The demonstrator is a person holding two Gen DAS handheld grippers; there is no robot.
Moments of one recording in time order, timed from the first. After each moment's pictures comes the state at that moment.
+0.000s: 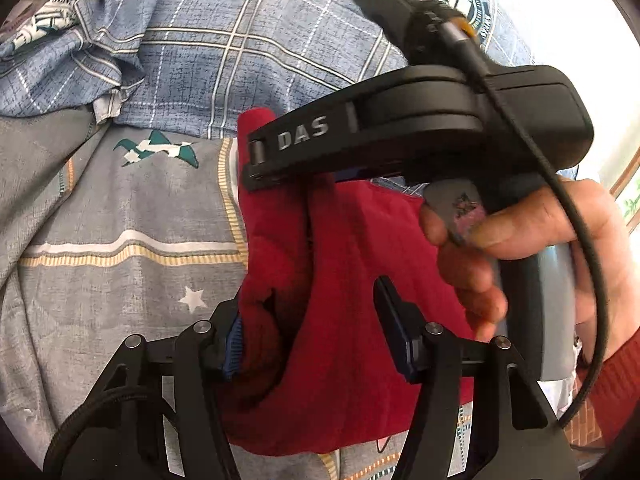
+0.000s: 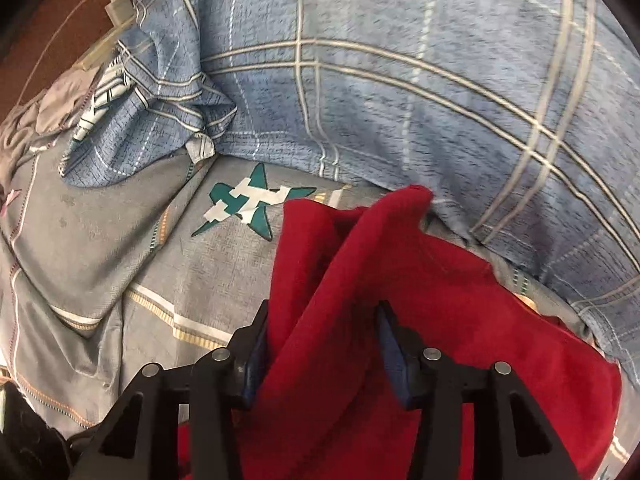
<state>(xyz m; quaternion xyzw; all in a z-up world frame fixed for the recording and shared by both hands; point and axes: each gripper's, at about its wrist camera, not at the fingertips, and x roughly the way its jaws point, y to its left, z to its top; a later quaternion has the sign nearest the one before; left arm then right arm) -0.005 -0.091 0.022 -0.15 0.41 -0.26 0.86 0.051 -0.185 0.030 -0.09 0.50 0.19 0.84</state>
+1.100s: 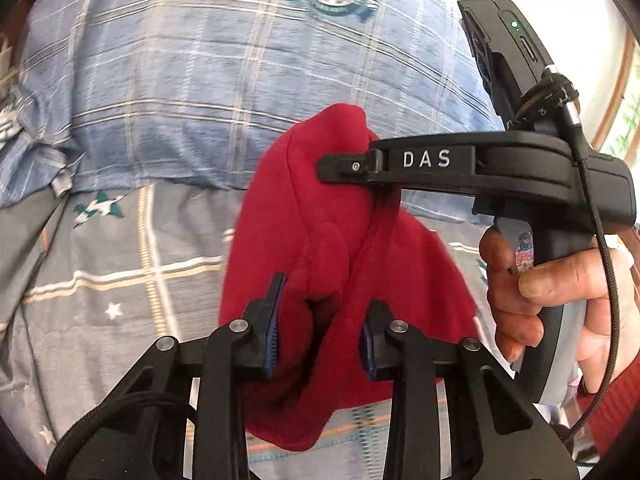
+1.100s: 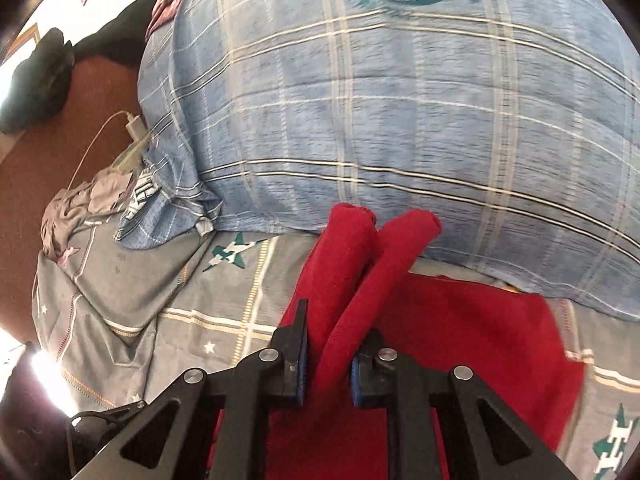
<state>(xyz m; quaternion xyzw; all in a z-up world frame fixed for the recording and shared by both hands) -0.063 -0.187 0.089 -0.06 0.38 -0.29 0.88 -0.045 -0.333 0.085 0.03 0.36 0.18 0.91</state>
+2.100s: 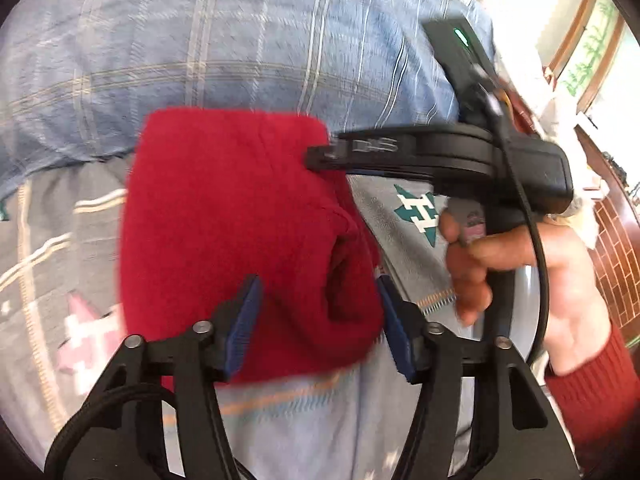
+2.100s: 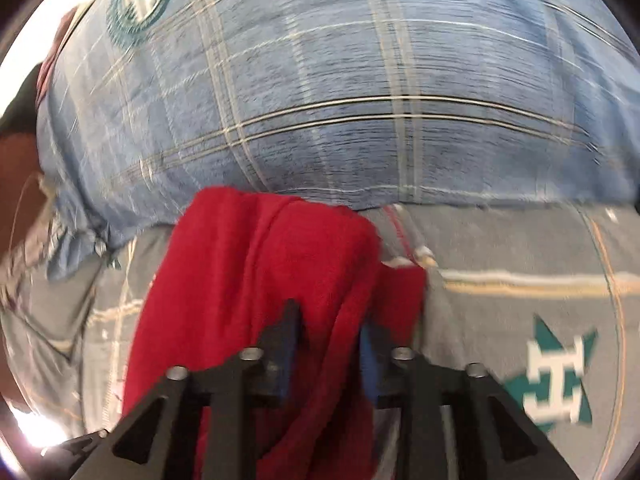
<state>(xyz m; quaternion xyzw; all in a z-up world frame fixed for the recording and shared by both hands) -0.122 -0.305 0.077 0.01 0.43 -0.38 0.82 -0.066 -0.499 0.032 0.14 0.40 0.05 0.91</state>
